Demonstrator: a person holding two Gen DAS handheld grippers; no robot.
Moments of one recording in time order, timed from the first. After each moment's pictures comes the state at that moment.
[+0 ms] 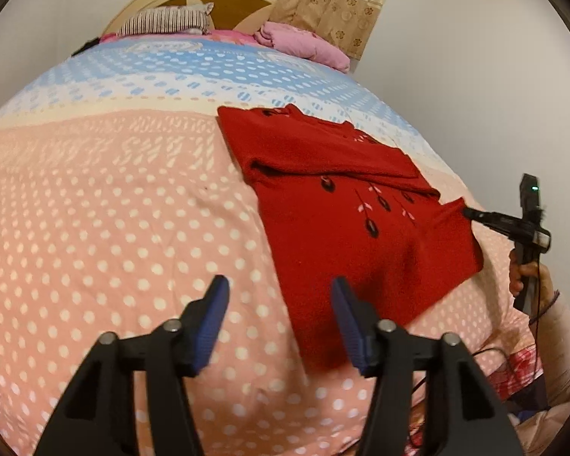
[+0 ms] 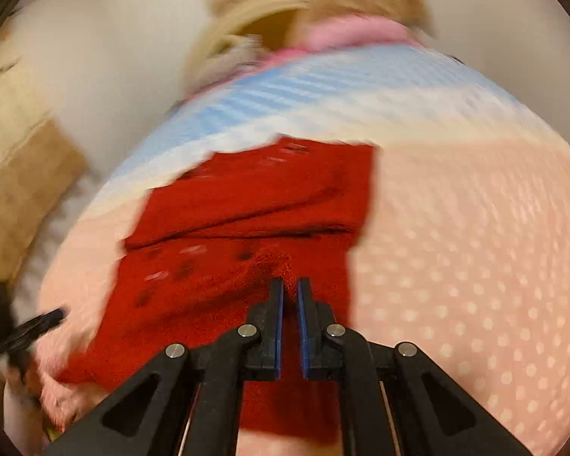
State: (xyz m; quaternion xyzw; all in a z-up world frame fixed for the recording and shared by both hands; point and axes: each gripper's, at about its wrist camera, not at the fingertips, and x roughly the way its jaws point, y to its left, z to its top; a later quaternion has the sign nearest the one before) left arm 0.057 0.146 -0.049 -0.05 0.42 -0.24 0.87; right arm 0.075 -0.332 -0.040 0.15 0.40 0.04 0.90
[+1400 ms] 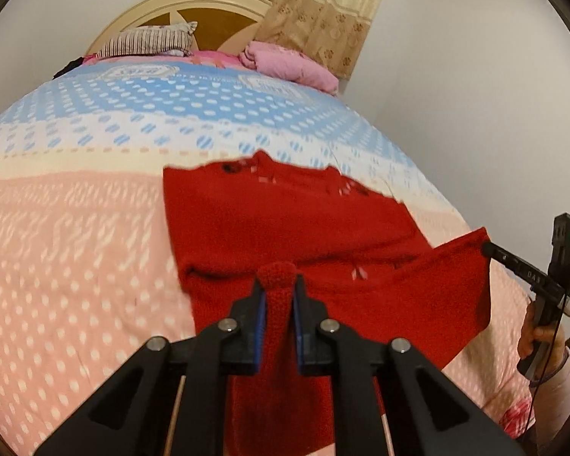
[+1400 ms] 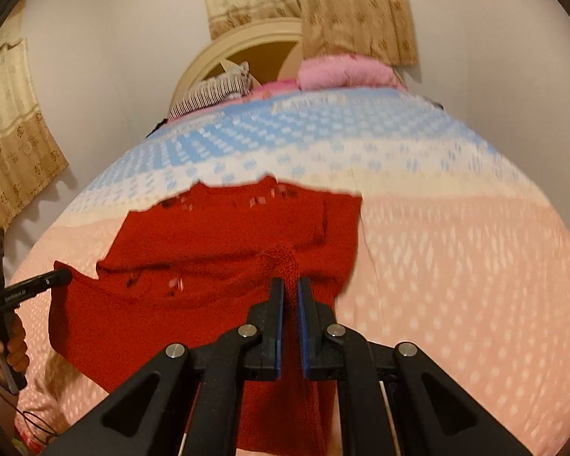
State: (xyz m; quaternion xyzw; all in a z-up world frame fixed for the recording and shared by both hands) left arm 0.149 0.072 -0.022 -0.07 0.38 -0.25 0.89; right arm 0.072 -0.301 0.007 0.07 0.33 0.00 0.94
